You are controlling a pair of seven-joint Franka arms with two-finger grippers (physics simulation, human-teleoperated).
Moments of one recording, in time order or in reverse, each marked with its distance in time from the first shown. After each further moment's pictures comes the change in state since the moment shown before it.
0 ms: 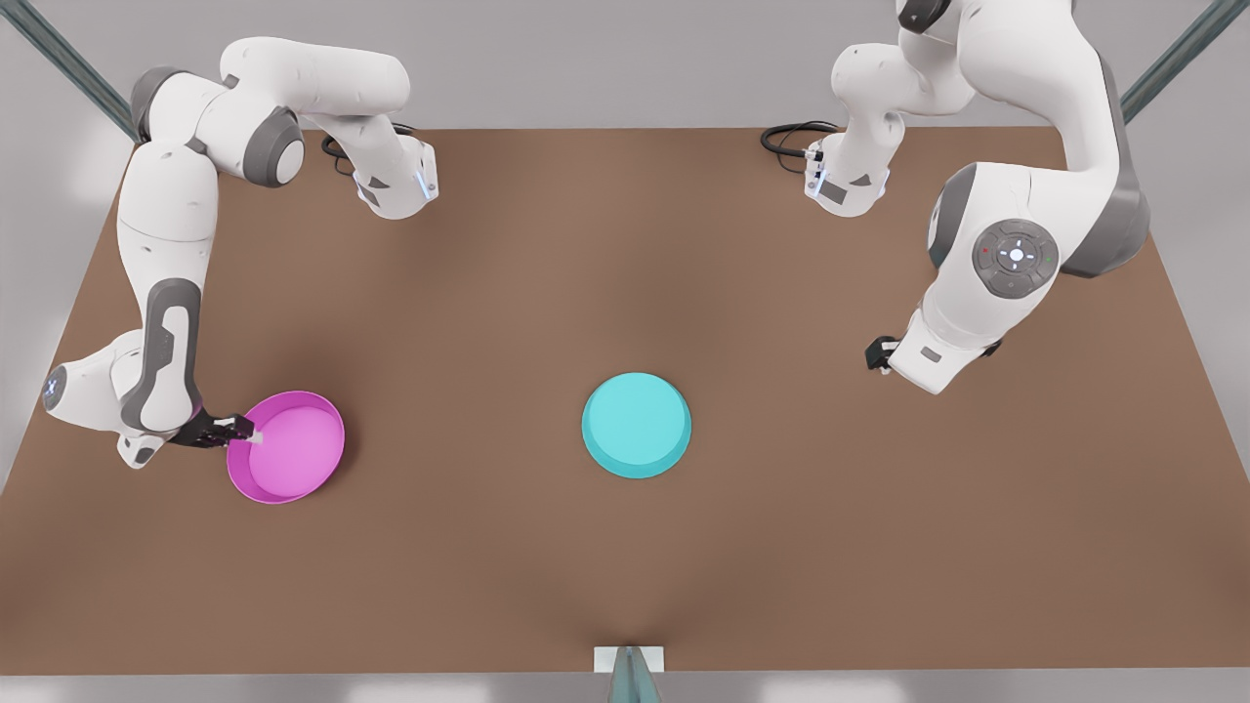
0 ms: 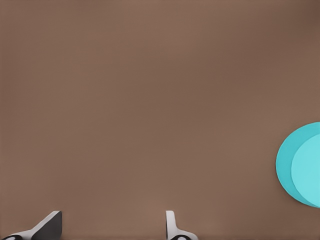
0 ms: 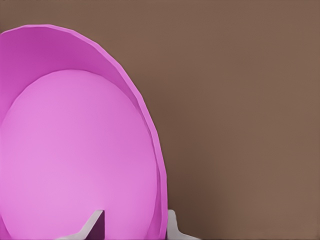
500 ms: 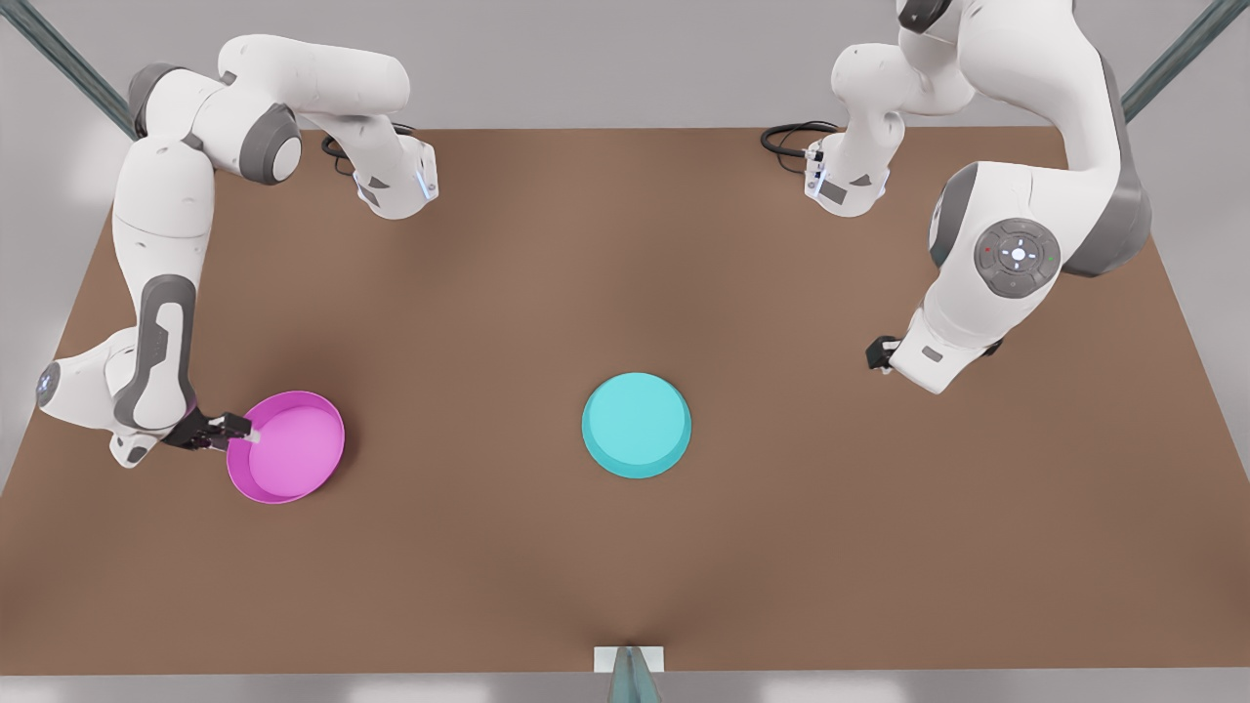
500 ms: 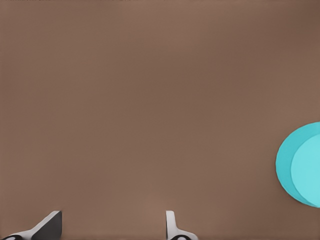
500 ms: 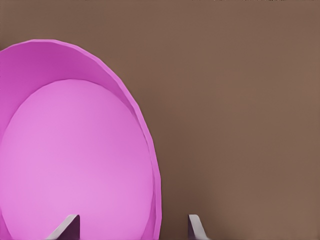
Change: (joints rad) left arm 0.002 -0.002 0.000 0.000 -0.001 -0.002 0.000; right arm -0.012 -0.016 0.008 0.002 -0.001 0.012 -0.005
